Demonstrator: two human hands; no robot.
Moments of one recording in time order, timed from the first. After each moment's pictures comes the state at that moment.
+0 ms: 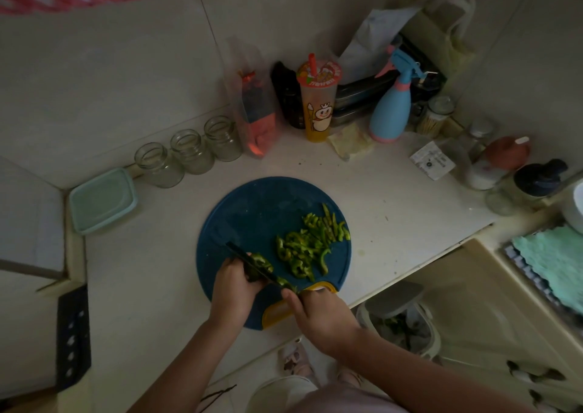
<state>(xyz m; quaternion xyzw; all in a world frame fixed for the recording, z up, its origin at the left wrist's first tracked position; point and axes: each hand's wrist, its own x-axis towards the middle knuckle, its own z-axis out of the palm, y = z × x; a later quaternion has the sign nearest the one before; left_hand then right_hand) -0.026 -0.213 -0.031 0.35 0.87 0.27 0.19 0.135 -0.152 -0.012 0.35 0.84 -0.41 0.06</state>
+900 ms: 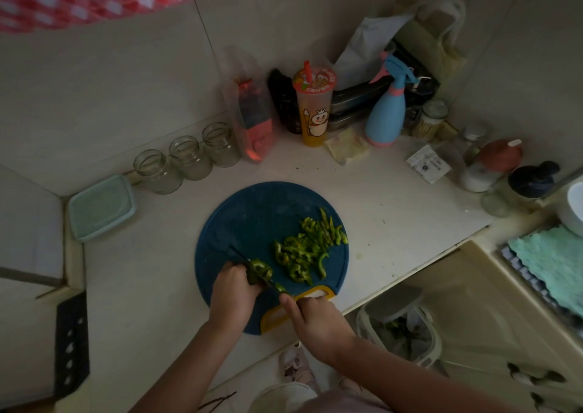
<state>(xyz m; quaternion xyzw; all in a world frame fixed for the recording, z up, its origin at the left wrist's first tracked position) -0.021 -0.207 -0.020 0.36 0.90 0.17 0.18 0.135 -0.159 -0.020 0.39 0.80 -0.46 0.05</state>
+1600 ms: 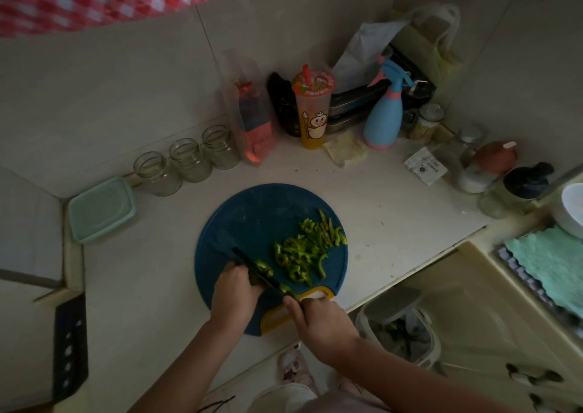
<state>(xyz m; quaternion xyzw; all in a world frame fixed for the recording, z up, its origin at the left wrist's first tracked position) -0.019 -0.205 -0.018 0.36 0.90 0.15 0.19 0.140 -0.160 -0.018 0.39 0.83 -0.40 0.04</state>
